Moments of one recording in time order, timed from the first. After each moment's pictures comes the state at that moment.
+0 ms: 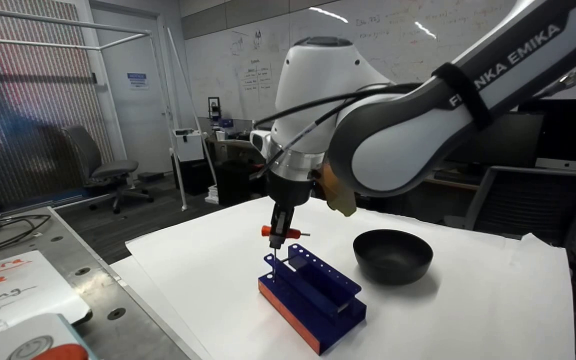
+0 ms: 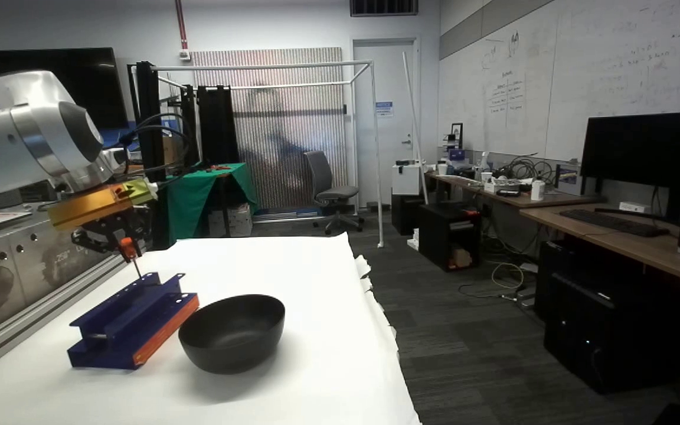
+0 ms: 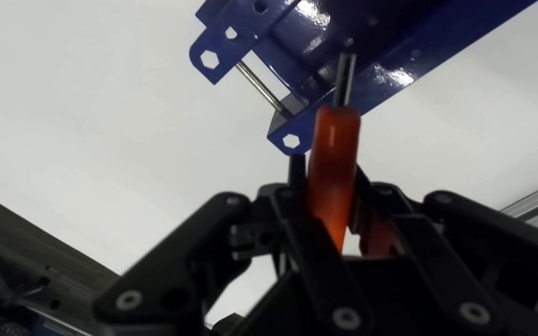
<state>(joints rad) 0.27 0.40 0.12 -1.82 -0.41 2.52 -0.06</state>
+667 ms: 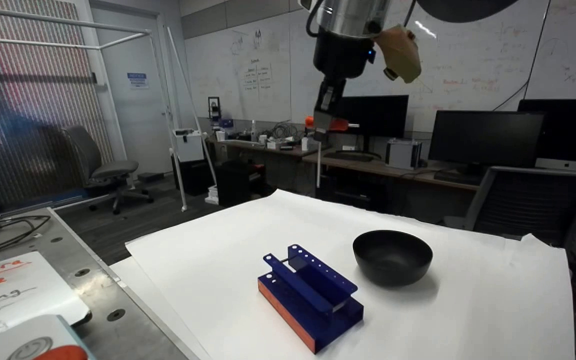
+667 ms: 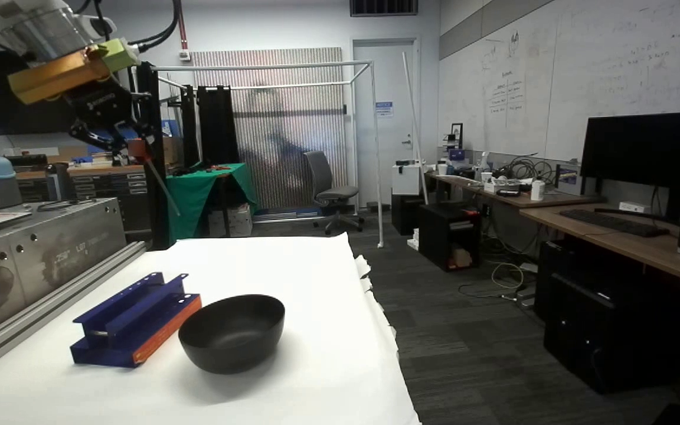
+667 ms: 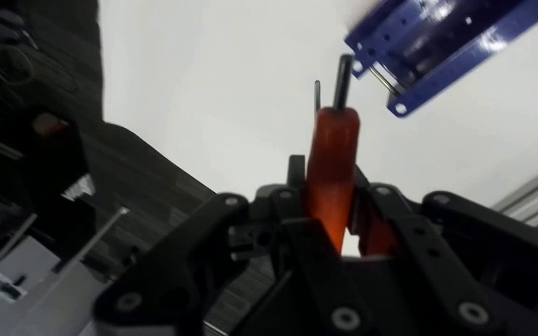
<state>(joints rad) 0.25 0.03 0.11 -1.86 -0.51 2.21 0.04</state>
